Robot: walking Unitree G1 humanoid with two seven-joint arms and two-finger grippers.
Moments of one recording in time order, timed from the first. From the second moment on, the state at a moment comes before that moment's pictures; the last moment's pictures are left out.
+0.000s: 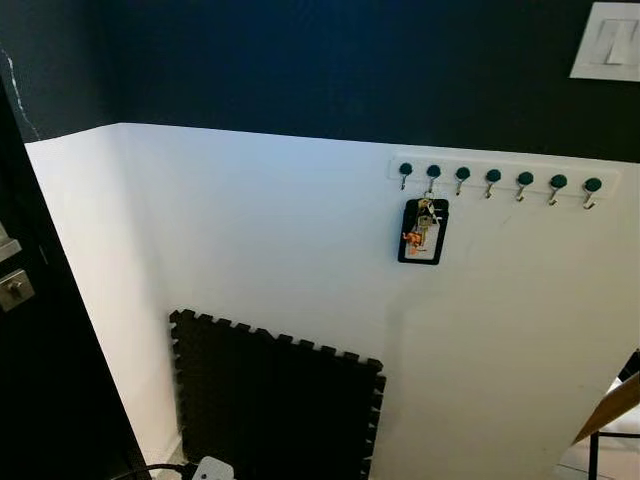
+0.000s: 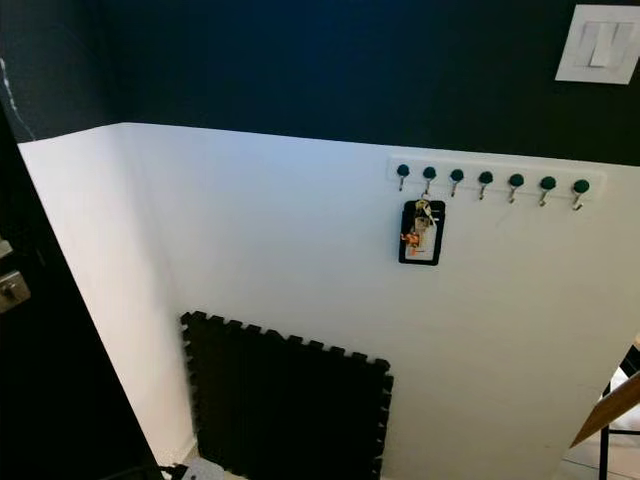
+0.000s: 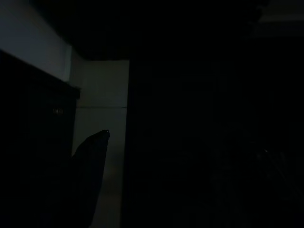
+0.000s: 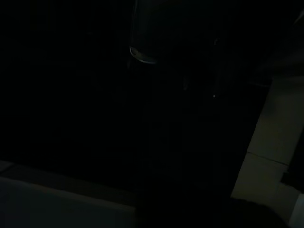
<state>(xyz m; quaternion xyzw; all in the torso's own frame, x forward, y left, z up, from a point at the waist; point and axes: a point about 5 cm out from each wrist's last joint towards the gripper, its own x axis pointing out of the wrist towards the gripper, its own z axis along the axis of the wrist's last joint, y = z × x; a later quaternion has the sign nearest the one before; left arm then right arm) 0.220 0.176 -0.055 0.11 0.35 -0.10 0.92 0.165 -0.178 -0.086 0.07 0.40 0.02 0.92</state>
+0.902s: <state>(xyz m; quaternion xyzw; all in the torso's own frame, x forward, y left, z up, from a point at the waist) 0.224 0.175 -0.054 0.12 0.35 -0.09 0.92 0.171 -0.178 -0.083 0.07 0.39 0.01 0.92</state>
